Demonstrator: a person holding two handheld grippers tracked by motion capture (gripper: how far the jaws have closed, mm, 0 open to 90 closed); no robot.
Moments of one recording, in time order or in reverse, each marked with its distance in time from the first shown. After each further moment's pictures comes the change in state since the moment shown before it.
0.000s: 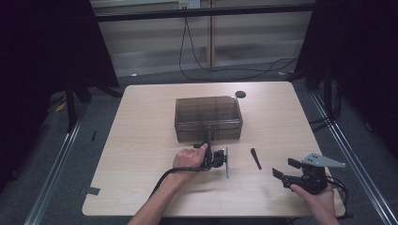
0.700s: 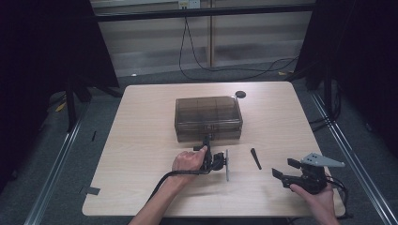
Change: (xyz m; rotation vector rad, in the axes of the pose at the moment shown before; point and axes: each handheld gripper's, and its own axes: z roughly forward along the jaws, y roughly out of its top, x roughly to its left) left arm 0.000 -0.001 -0.011 -0.012 -0.013 -0.017; right arm 0.000 0.000 0.001 0.009 -0.001 -0.001
